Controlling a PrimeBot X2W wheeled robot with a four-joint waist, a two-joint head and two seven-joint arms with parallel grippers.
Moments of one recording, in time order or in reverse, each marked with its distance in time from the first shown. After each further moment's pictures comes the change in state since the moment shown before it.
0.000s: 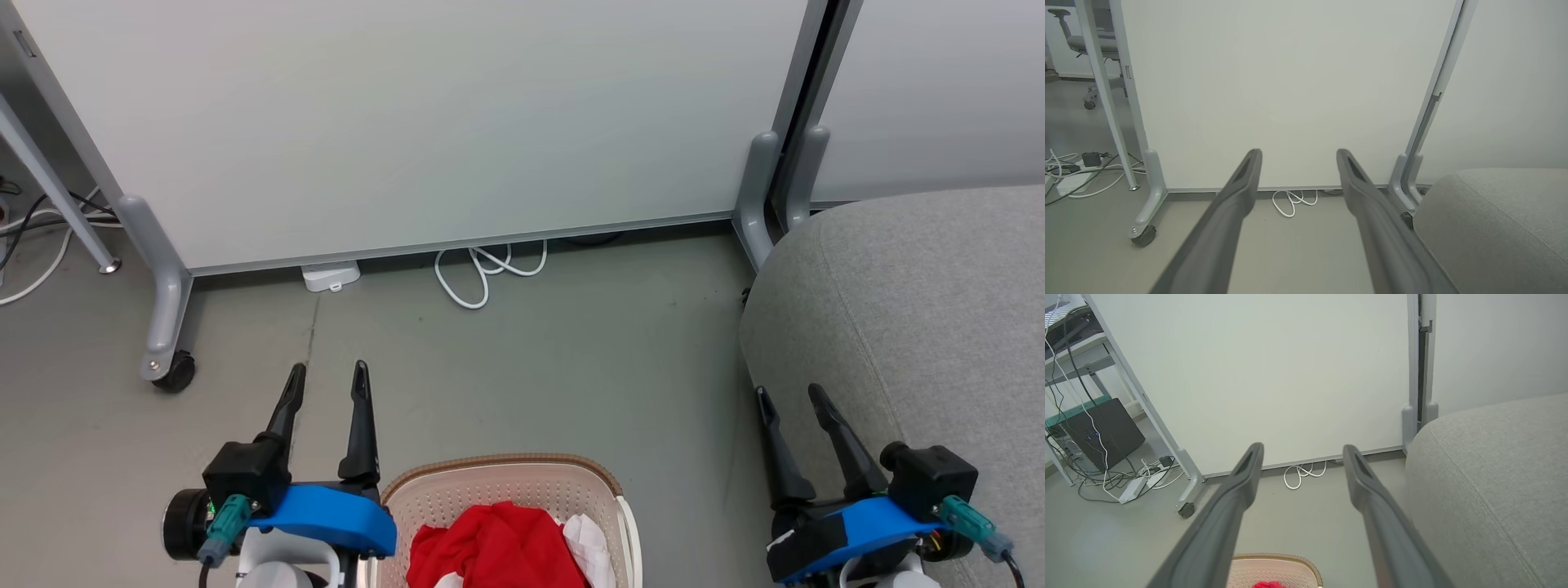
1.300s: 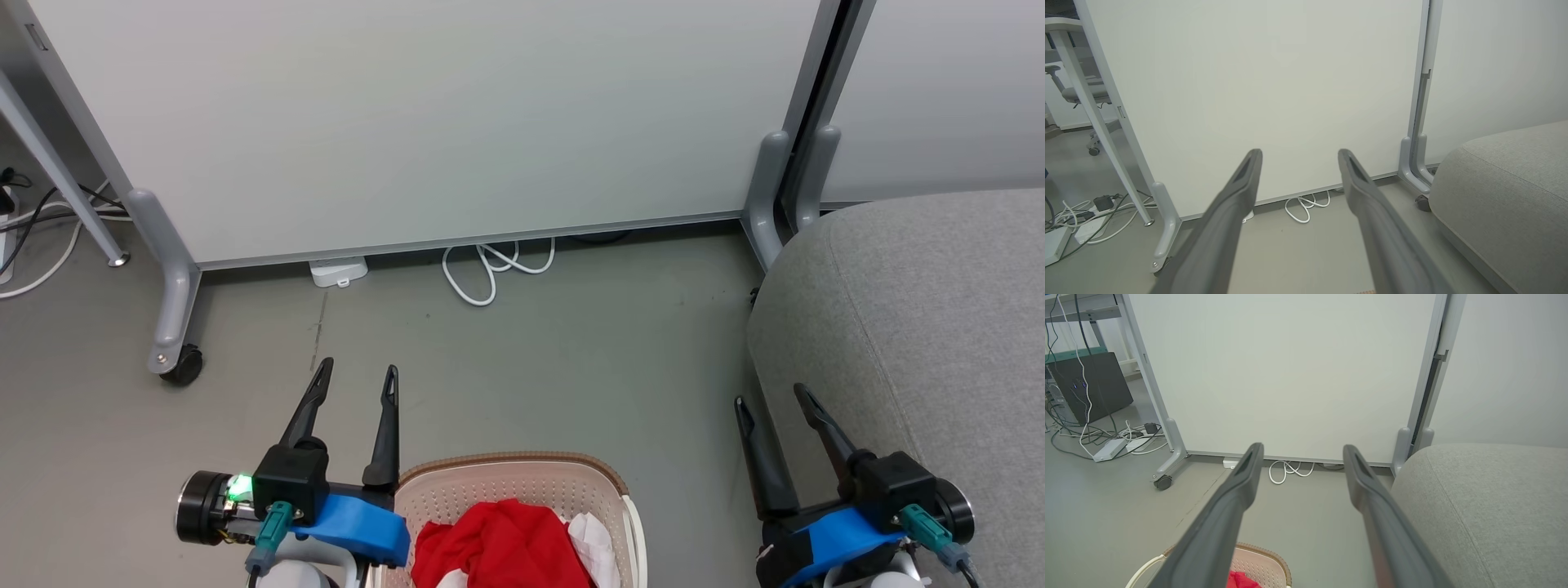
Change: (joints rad) left arm -0.015 -0.011 -0.008 0.046 0.211 -0.033 -0.056; right arm -0.008 -0.001 0.011 0.032 -0.232 0.001 -0.058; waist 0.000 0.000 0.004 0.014
